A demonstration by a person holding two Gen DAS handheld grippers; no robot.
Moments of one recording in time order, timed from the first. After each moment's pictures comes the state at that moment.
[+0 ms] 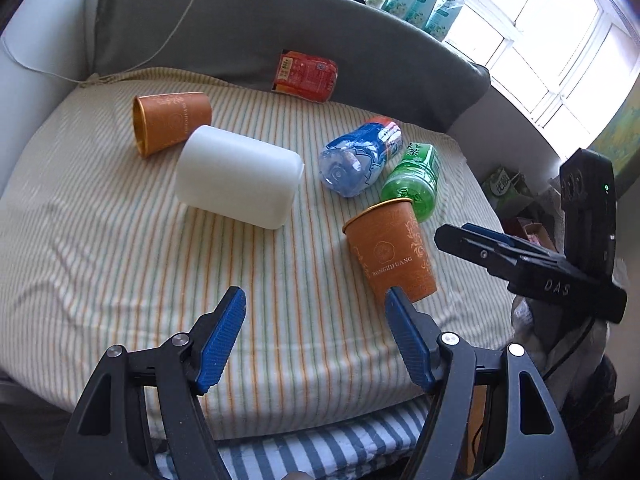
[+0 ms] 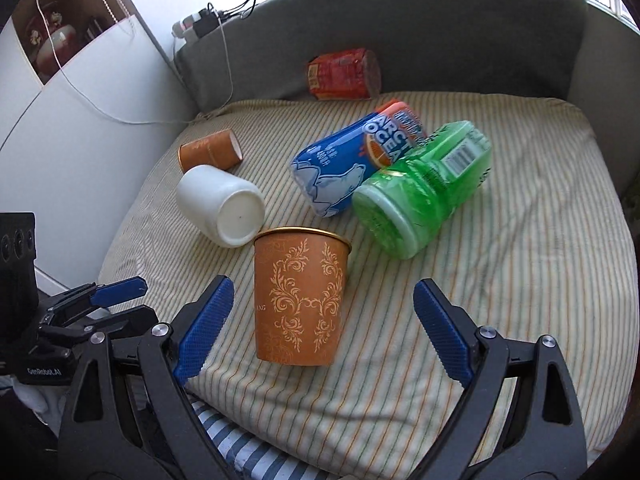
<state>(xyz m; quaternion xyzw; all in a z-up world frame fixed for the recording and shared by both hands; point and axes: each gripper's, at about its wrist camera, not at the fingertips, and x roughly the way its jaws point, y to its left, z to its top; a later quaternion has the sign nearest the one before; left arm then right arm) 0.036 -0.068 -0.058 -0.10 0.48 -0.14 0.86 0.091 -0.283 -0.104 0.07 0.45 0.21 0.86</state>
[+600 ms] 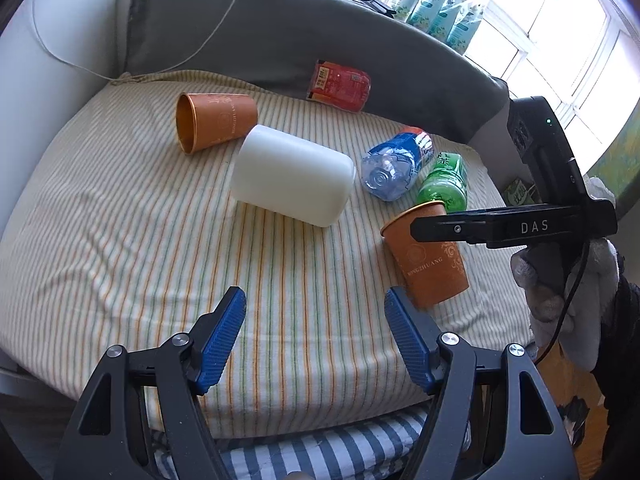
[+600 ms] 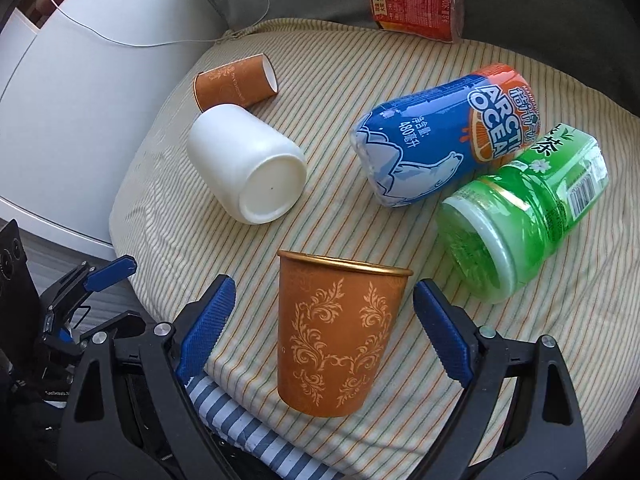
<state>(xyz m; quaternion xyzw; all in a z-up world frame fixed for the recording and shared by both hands) 0.022 -0.032 -0.063 -0.11 0.47 -0.11 0.87 0.151 -0.231 -0.126 0.01 0.57 0.28 0.77</state>
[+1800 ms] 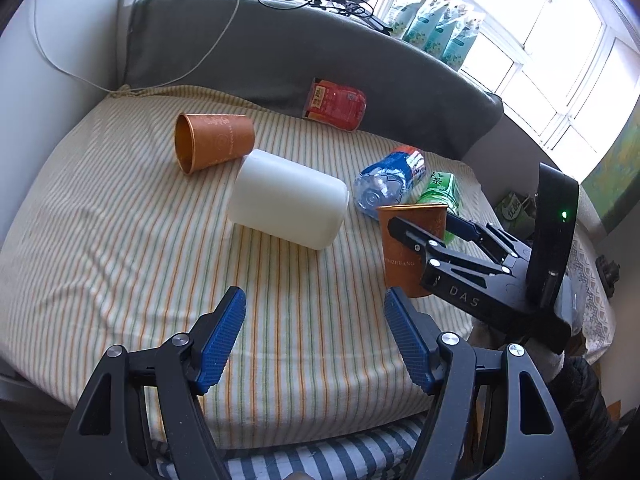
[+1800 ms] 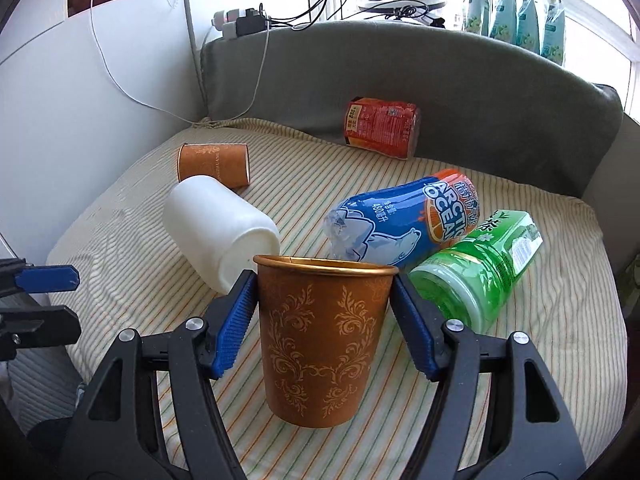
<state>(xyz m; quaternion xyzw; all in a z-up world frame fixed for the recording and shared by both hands) 0.024 -0.032 -0.052 -0.11 0.45 -0.11 0.88 0.104 -0.216 -0.120 -0.05 0.34 0.18 0.92</state>
